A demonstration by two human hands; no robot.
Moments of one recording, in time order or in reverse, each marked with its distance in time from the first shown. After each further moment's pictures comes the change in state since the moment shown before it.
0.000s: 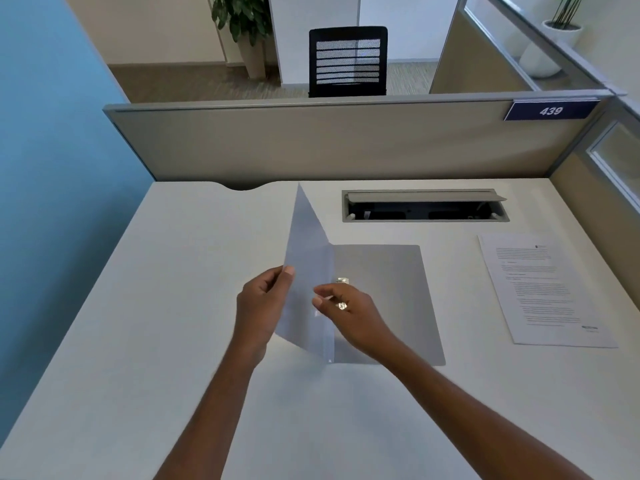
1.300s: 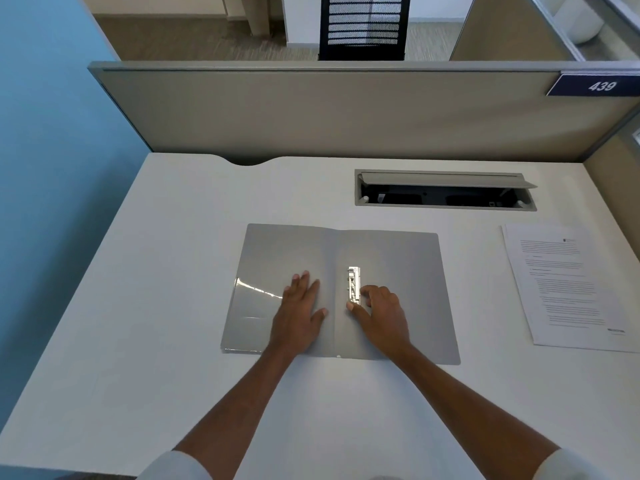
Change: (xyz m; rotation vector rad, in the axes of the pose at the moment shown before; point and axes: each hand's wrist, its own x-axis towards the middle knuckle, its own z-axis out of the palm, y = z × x) left_hand 0.062 -0.139 0.052 0.852 -0.347 0.322; right_hand 0.037 0.121 0.015 -0.473 0.153 0.190
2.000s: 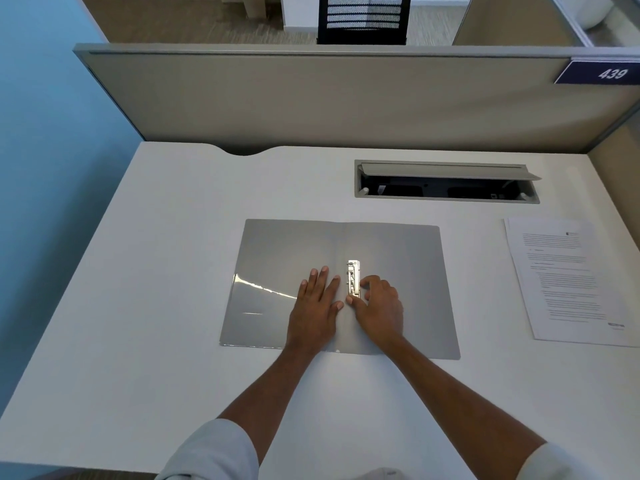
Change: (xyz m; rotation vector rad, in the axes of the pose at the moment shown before) left_hand 0.005 0.020 0.035 0.119 0.034 0.079; right_hand 0.005 -0.014 0.007 0.017 0.070 0.105
